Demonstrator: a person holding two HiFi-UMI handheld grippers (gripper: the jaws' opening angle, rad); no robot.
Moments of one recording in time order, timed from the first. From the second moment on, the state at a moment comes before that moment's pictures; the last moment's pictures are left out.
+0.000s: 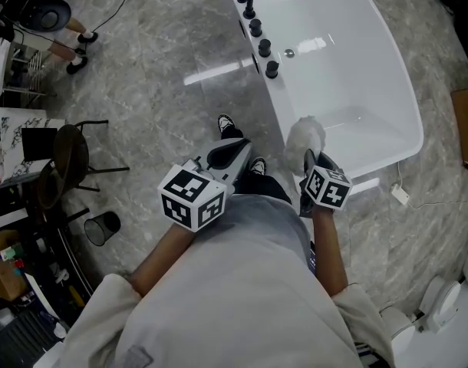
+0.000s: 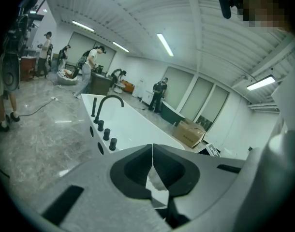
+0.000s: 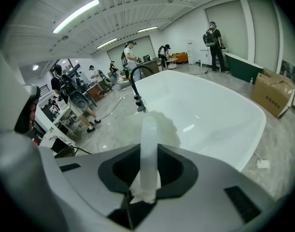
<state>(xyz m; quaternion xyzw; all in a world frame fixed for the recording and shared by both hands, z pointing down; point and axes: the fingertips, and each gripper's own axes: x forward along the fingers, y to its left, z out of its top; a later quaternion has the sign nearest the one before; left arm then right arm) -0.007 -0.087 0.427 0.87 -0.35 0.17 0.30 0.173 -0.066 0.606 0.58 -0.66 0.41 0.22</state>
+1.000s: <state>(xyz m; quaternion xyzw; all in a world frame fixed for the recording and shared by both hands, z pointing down) -0.009 -0.094 0.432 0.87 -0.36 0.18 0.31 0.181 -0.054 0.671 0.56 -0.64 0.45 0.29</state>
